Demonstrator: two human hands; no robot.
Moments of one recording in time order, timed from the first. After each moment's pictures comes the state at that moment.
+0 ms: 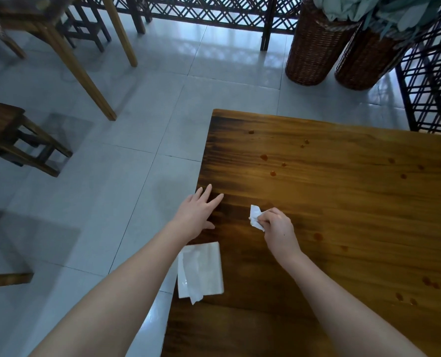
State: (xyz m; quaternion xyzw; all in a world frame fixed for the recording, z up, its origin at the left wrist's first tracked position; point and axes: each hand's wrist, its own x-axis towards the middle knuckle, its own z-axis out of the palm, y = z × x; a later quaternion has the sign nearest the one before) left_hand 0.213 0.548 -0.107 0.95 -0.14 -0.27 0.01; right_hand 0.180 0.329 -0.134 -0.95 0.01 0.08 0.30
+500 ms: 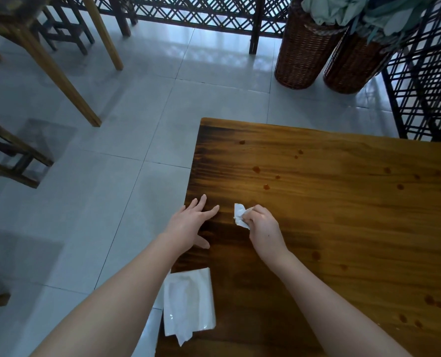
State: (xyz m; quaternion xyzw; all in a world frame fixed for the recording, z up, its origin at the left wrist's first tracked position) left_hand 0.246 0.541 -0.118 0.94 -0.13 -0.33 0.04; right_hand 0.223 0.344 -0.141 -0.95 -0.06 0.03 0.29
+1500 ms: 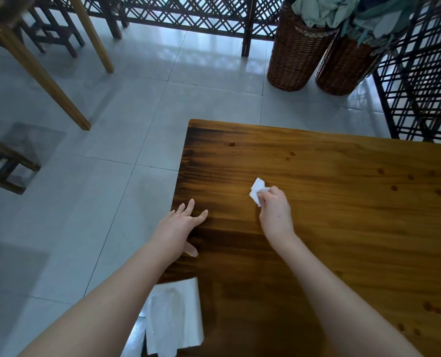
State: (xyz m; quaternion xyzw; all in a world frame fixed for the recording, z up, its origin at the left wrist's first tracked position) left_hand 0.253 0.528 -0.104 0.92 -0.11 -0.37 0.01; right_hand 0.274 0.310 -0.141 -0.97 0.03 -0.01 0.23
